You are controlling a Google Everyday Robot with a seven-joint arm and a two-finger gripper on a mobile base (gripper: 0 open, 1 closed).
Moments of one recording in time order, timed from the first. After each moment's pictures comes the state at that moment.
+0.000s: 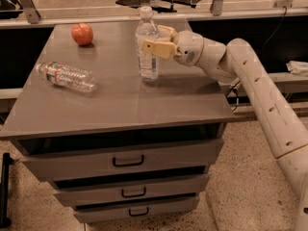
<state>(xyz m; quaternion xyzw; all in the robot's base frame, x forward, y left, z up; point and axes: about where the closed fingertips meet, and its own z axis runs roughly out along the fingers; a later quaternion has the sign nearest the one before) 0.671 0.003 0.964 -0.41 0.44 0.52 0.61</state>
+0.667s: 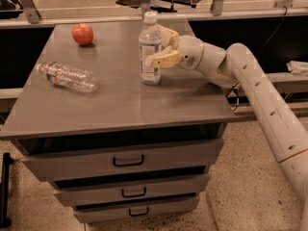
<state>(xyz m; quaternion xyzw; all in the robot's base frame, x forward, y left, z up) 0.665 0.003 0.955 -0.40 0.44 0.52 0.61</state>
